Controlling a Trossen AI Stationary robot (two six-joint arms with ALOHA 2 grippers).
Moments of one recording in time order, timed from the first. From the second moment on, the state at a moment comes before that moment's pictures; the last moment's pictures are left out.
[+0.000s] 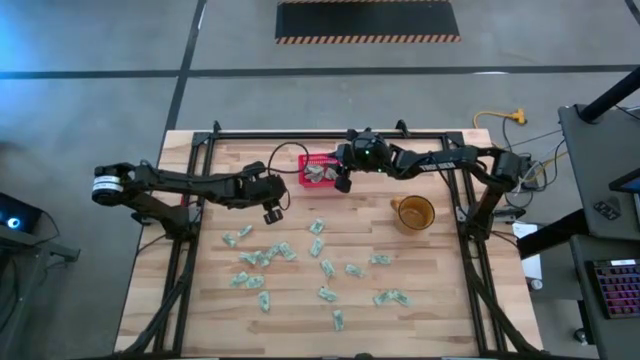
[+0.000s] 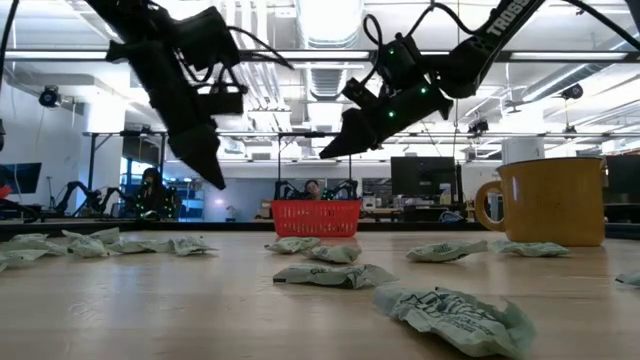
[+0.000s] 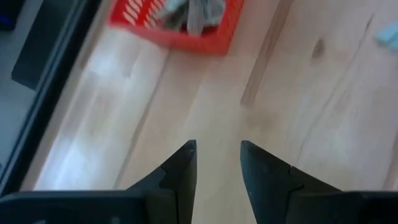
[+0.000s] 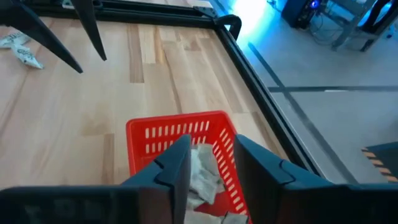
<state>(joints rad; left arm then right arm) 0.15 1.33 0.75 -0.43 -0.42 -0.07 -0.42 1.76 0.97 0.35 -0.09 -0.22</state>
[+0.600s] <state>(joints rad) 0.09 1.33 0.58 -0.16 0.00 -0.12 -0.34 1.71 0.98 -0.08 -0.32 -0.30</state>
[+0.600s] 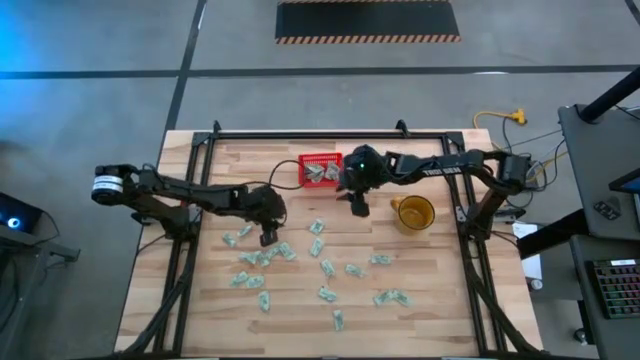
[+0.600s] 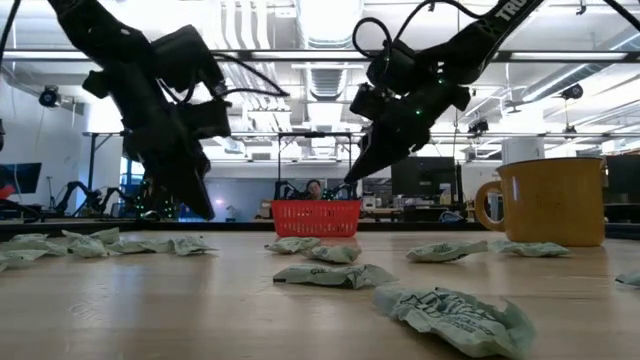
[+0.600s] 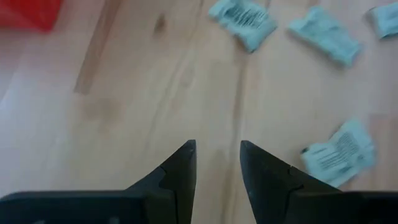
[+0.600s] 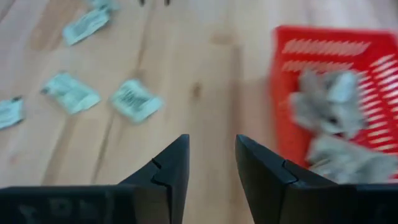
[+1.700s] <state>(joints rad) -0.13 1.44 0.57 -0.06 0.01 -0.18 -0.06 1.71 0.96 -0.30 -0.32 -0.29</state>
